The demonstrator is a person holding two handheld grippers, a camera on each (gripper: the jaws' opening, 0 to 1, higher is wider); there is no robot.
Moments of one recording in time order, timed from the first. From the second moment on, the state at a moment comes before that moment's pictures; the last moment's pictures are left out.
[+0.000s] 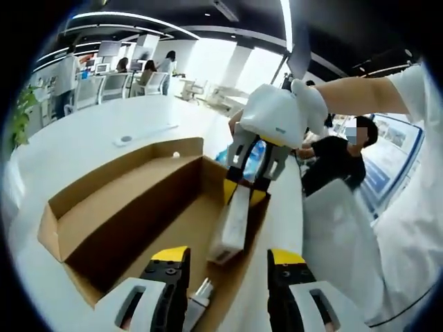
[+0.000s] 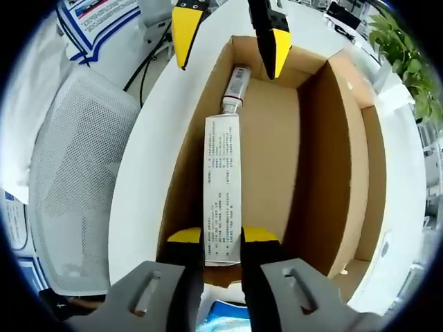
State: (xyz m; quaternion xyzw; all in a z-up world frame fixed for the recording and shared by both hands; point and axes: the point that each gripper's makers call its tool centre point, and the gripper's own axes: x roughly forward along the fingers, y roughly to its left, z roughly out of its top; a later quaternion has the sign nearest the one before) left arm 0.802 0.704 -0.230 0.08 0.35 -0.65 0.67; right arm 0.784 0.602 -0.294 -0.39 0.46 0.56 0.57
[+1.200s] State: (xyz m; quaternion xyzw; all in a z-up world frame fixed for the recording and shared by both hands) left arm 0.775 0.667 -0.191 0.10 0.34 -0.62 0.70; right arm 0.791 0.499 -0.189 -0.42 0.42 0.52 0.62
